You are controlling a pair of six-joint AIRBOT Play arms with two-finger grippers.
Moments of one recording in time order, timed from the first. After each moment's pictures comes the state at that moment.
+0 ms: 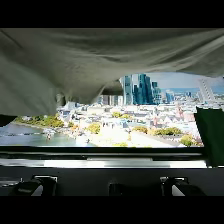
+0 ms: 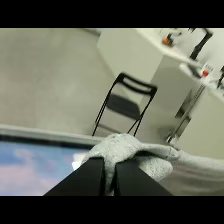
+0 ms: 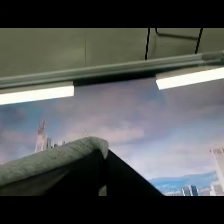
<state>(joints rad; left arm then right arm) -0.09 -0.69 1.58 1.22 -0.81 -1.72 -0.10 -1.03 1.92 -1.50 1.17 1.62</state>
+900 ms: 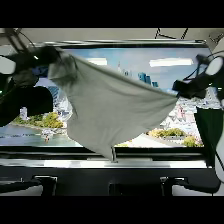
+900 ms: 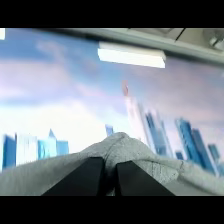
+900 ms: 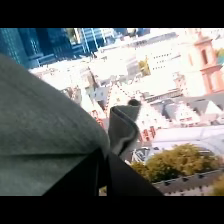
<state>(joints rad) -0.08 -1.48 1.59 1.08 -0.76 -1.54 -0.10 -1.51 1.55 -1.46 1.40 1.77</state>
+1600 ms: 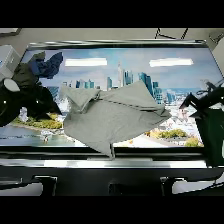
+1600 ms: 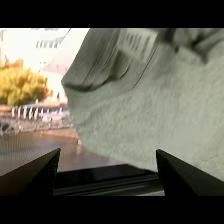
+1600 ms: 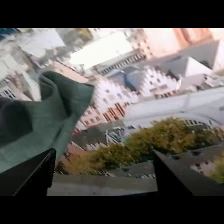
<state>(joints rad) 0.14 -1.46 1.26 1.17 -1.48 -1.56 -0.44 -1.64 1.49 -1.27 1.52 1.66</state>
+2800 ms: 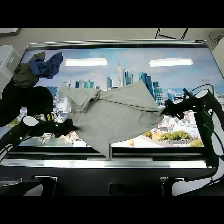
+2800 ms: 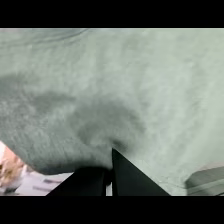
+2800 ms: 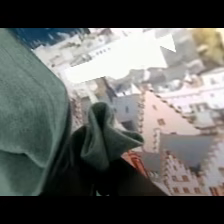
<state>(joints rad) -0.02 -1.18 0.65 0.76 -0.90 -1.47 -0.29 -1.69 1.28 -1.03 1.18 1.52</state>
